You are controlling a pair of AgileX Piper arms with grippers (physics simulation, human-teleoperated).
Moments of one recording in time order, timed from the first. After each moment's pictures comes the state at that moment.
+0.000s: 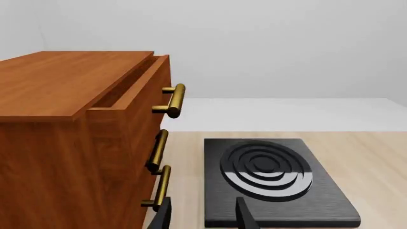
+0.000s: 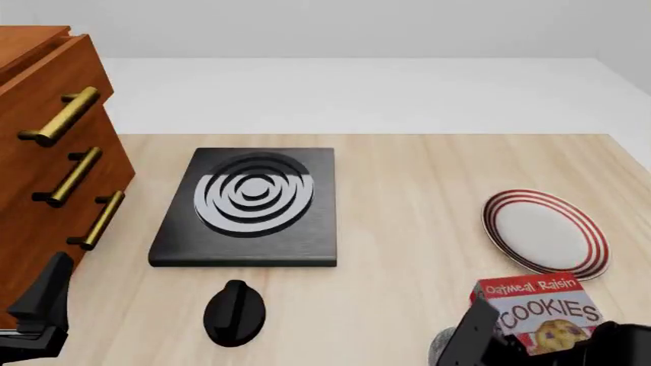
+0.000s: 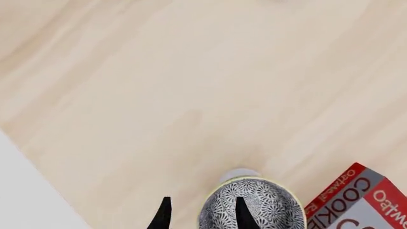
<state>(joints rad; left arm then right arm) 0.00 0.01 0.00 0.00 0.00 0.98 1.03 -0.35 0.56 0.13</state>
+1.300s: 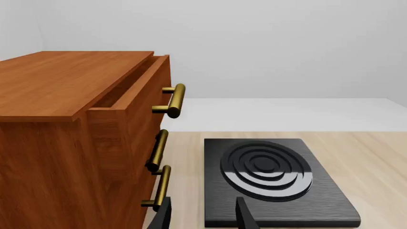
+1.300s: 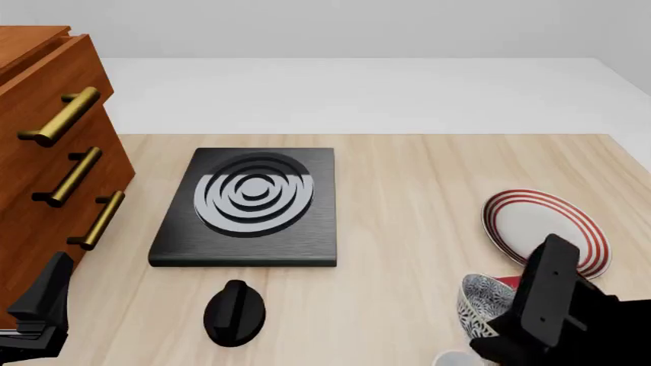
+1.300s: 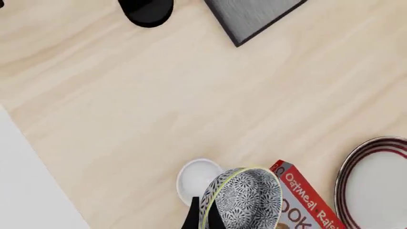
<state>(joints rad) 0.00 0.01 0.00 0.00 0.00 0.80 0.76 -0.58 0.91 -0.19</state>
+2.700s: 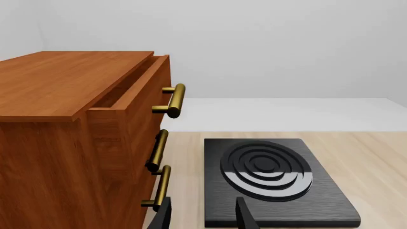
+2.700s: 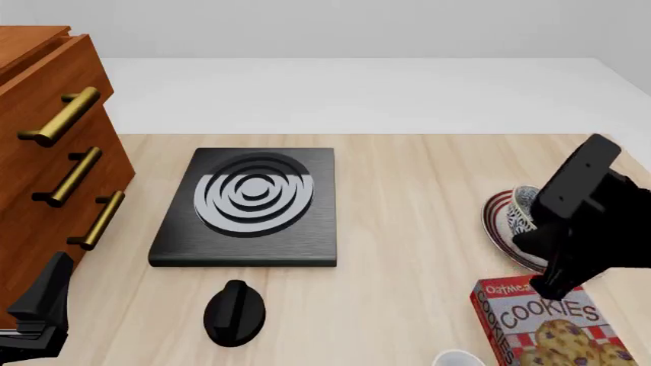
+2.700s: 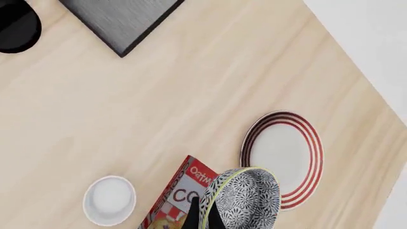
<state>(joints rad) 0.00 0.01 0.00 0.00 0.00 0.29 0.92 -0.78 0.87 -0.52</state>
